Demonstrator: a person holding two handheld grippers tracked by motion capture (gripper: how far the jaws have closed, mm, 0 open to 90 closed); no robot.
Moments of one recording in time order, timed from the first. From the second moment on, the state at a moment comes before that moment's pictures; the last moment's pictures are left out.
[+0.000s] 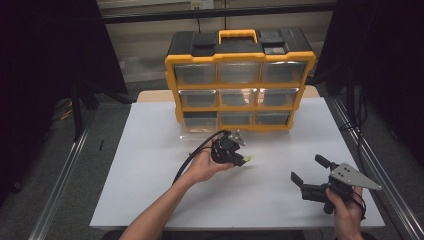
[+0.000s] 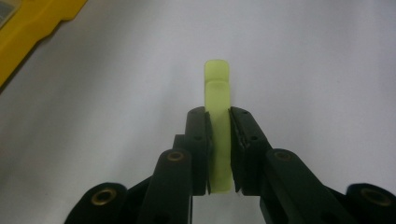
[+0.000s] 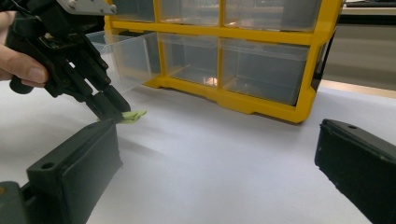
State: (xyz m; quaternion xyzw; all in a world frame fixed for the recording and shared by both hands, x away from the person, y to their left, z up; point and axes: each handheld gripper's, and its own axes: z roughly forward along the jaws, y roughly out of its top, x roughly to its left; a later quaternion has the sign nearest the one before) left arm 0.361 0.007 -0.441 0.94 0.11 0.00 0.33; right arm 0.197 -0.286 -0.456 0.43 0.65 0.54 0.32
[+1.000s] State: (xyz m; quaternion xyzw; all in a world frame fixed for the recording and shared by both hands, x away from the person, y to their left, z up) left arm 0.345 0.035 -0.392 0.90 0.10 0.01 0.42; right arm 0.196 -0.287 -0.456 0.43 0.65 0.54 0.32
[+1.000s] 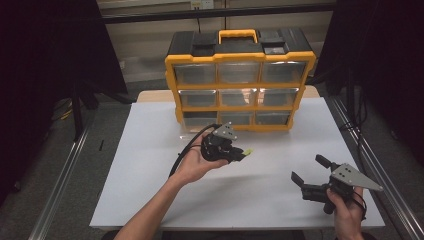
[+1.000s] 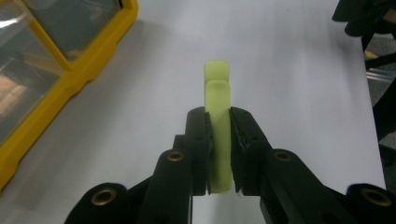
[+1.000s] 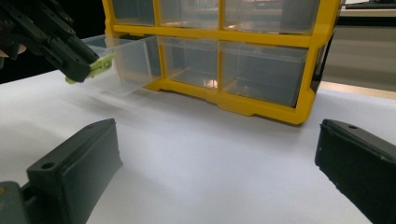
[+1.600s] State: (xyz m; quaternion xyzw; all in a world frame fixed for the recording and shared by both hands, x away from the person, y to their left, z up) left arm 0.342 0.056 -0.369 0.86 0.10 0.02 0.49; right arm 0.197 -0.285 -0.456 0.43 0.65 0.55 0.32
